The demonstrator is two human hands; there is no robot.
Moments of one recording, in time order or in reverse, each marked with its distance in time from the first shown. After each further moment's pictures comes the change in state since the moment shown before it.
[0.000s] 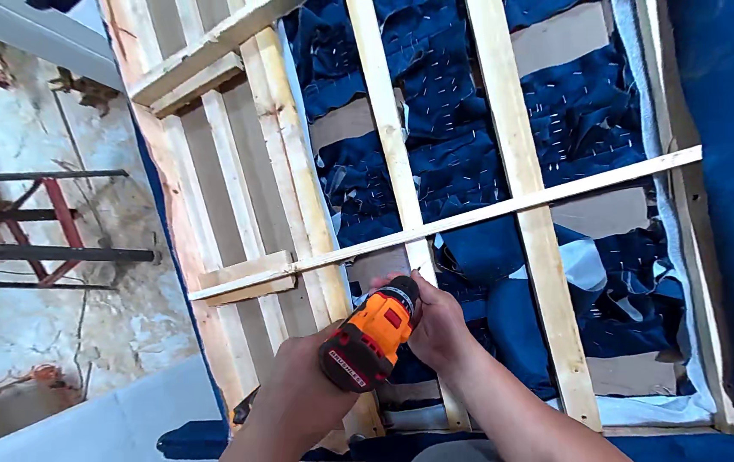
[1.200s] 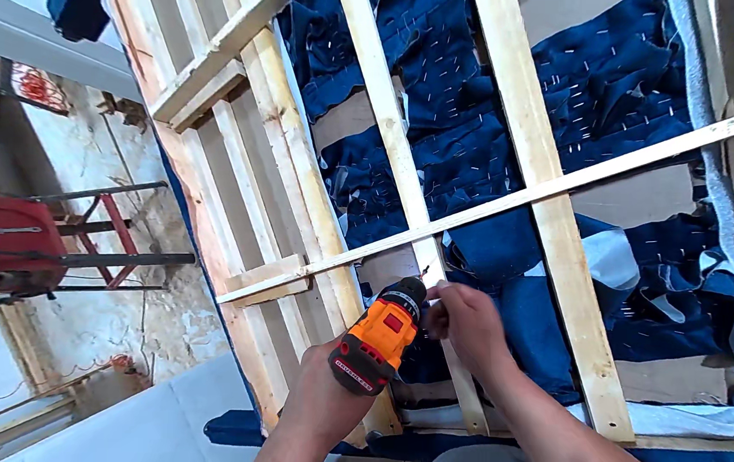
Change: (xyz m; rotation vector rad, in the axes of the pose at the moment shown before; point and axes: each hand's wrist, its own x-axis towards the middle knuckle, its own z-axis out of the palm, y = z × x) left_hand 0.001 0.001 0.021 0.046 -0.032 -0.095; right_hand -0.024 -0.016 -0.027 -0.814 0.179 -0.363
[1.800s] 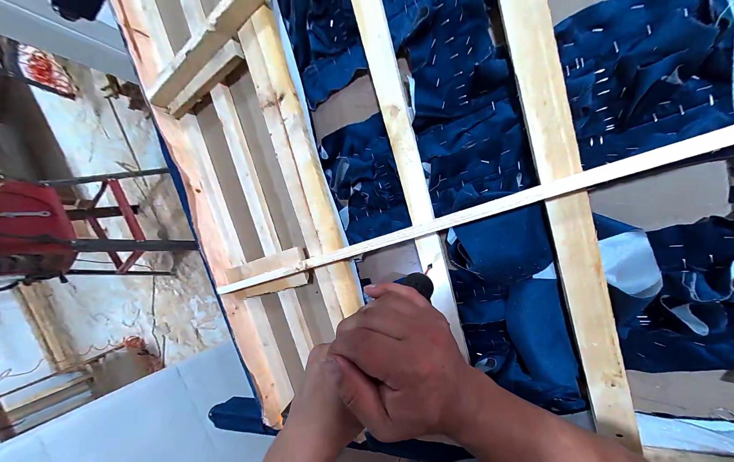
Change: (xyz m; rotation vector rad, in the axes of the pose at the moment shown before) left_hand -0.004 -0.040 0.045 -0.021 -0.017 0.289; right_hand -0.009 -0.040 0.040 -0.307 -0.187 -1.075
